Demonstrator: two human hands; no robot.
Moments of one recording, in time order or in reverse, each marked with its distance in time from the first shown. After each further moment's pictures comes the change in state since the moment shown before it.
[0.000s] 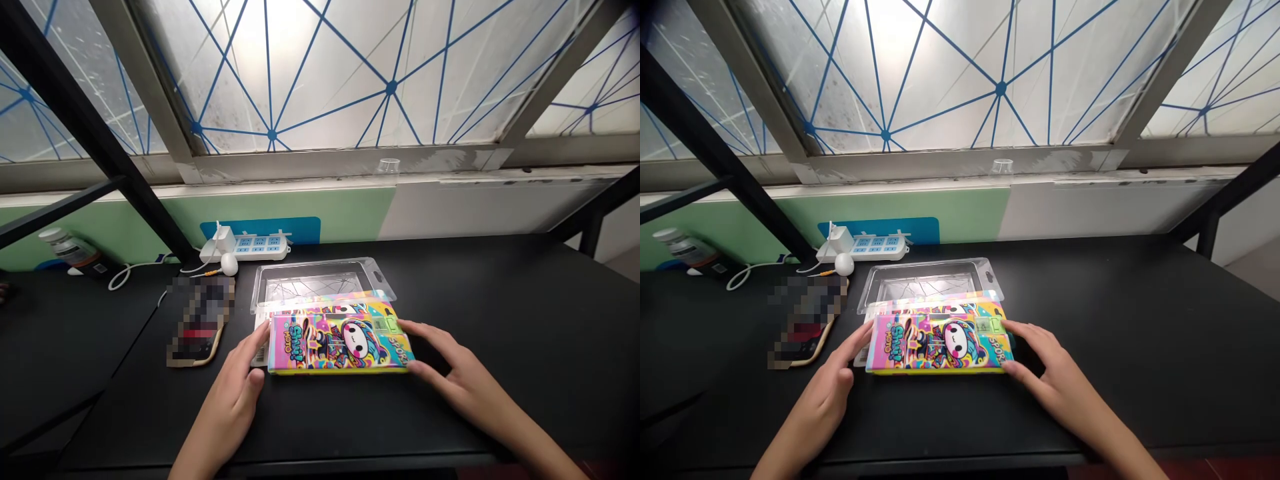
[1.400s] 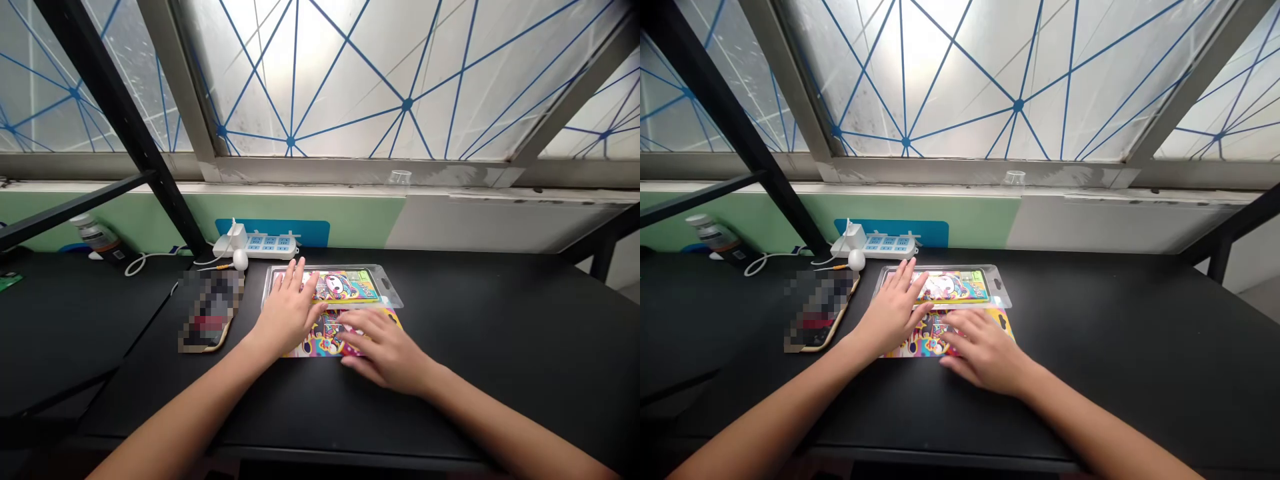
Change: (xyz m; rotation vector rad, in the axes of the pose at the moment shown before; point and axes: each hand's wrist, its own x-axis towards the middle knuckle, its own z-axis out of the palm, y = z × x) left_hand 0.106 0.055 0.027 0.758 0.030 0.346; right_hand 0.072 -0.062 0.037 -0.227 0.021 -0.868
